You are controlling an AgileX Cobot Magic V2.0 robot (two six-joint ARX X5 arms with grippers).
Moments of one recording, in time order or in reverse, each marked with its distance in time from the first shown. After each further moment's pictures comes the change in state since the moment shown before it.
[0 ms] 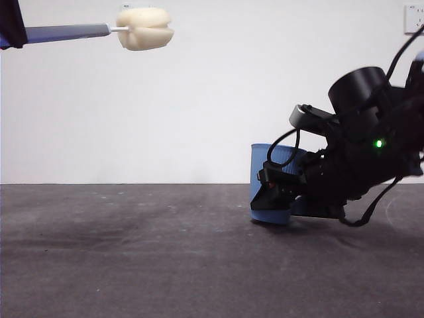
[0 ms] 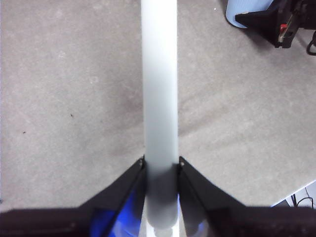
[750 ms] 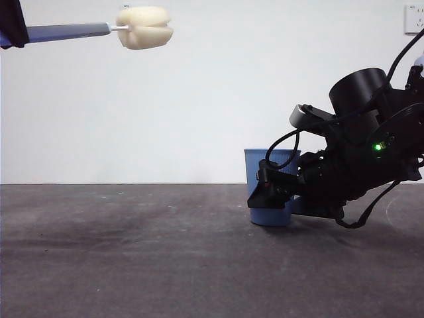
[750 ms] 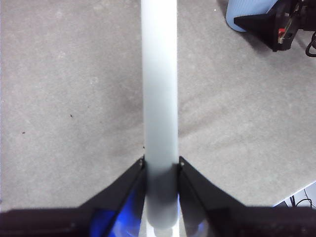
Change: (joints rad) left arm 0.000 0.000 0.000 0.009 0.001 -0.013; right arm -0.008 0.043 0.000 0.097 -0.002 0.005
